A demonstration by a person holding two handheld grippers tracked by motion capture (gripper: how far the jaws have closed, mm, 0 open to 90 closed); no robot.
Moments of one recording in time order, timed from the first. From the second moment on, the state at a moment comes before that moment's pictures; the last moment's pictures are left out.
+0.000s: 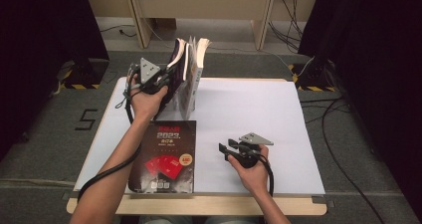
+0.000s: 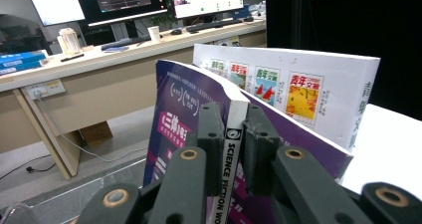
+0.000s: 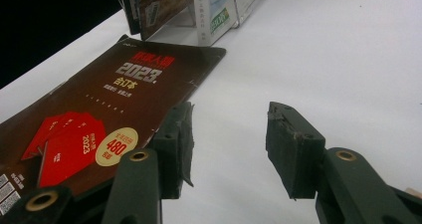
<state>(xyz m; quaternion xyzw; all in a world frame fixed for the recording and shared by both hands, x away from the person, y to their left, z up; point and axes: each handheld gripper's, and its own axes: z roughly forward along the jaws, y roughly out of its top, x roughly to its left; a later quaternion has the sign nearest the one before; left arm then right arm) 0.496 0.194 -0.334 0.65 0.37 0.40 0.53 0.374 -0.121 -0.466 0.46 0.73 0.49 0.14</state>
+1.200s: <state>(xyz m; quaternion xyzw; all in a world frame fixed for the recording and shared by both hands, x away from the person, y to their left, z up) 0.504 0.189 -0.350 0.66 0.42 0.39 0.49 0.373 -0.117 -0.465 0.45 0.73 0.49 0.14</state>
